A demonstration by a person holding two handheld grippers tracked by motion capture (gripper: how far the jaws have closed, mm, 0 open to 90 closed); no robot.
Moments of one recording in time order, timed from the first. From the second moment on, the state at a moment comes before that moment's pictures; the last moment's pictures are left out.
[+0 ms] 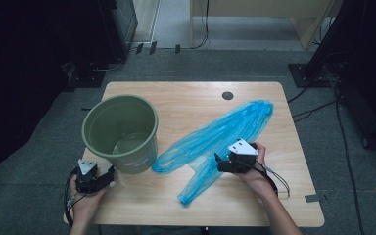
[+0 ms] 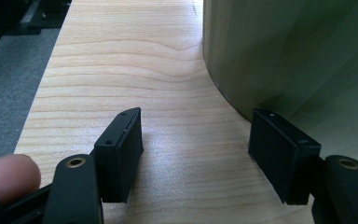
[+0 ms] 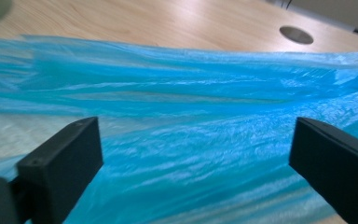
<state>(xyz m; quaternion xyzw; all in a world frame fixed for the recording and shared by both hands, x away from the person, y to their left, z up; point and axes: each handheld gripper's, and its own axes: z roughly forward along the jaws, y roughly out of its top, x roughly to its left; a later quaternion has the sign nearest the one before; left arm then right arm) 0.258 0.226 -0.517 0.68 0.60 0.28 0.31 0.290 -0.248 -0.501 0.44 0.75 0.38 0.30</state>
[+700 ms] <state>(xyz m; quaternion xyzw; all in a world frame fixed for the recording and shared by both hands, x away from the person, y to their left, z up) 0.258 0.226 -0.517 0.68 0.60 0.28 0.31 0.326 -0.237 -0.524 0.49 0.78 0.33 0.20</state>
